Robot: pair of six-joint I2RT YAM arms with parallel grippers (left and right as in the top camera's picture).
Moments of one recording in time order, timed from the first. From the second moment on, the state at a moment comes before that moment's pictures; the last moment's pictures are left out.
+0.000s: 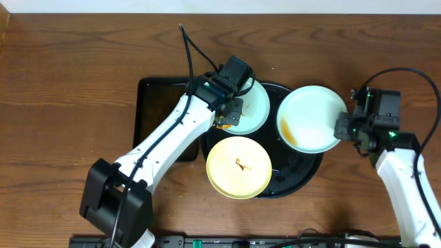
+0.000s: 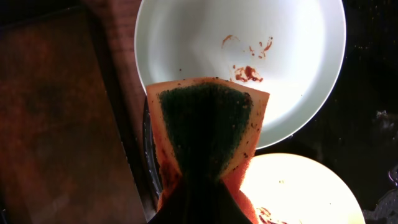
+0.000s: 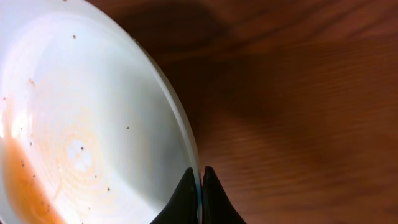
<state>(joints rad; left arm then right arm) -0.60 1.77 1.47 -0.97 -0.11 -0.35 -0.07 1.28 0.85 -0.58 0.01 0.11</state>
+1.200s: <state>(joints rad) -0.60 1.77 1.47 -0.98 -0.11 -0.35 0.46 1.21 0.85 -0.55 0.99 0.13</state>
